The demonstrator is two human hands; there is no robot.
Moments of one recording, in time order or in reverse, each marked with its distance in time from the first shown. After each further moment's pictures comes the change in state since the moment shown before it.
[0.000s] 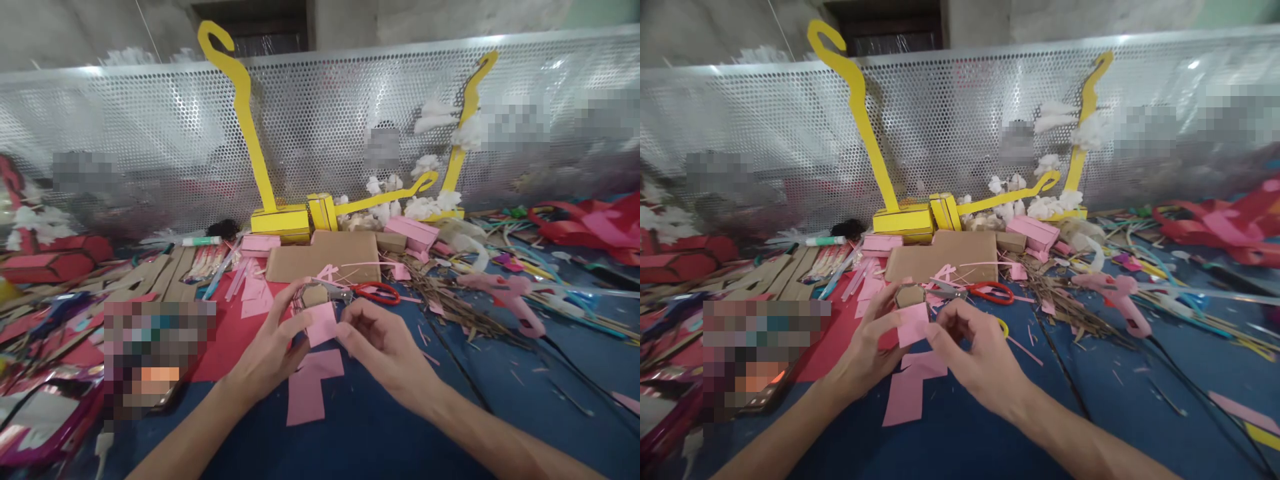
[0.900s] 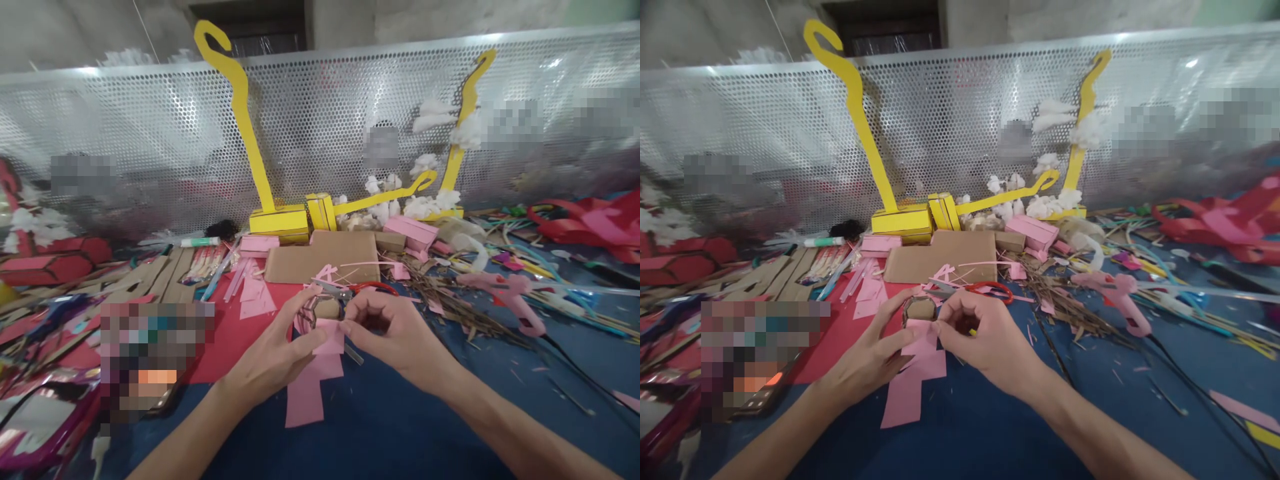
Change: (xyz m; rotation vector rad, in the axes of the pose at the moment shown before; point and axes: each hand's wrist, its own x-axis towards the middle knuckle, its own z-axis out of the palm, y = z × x) left_hand -0.003 0.006 -0.005 0.147 -0.170 0.085; right_hand 0.013 -0.015 -0.022 -0.077 -0.071 0.052
